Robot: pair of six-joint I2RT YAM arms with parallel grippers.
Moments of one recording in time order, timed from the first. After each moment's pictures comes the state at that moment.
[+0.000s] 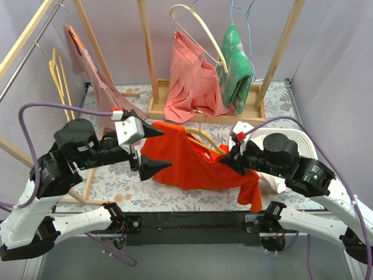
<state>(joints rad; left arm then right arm) -0.94 0.90 1.58 -0.78 0.33 0.11 0.98 0.75 1.09 -0.73 -0.11 0.02</state>
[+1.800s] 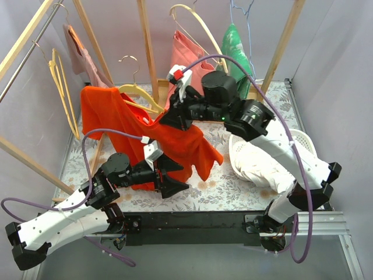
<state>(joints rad) -0.96 0.65 0.68 -0.09 0.44 -0.34 1.00 1.53 1.98 -0.69 -0.31 0.12</state>
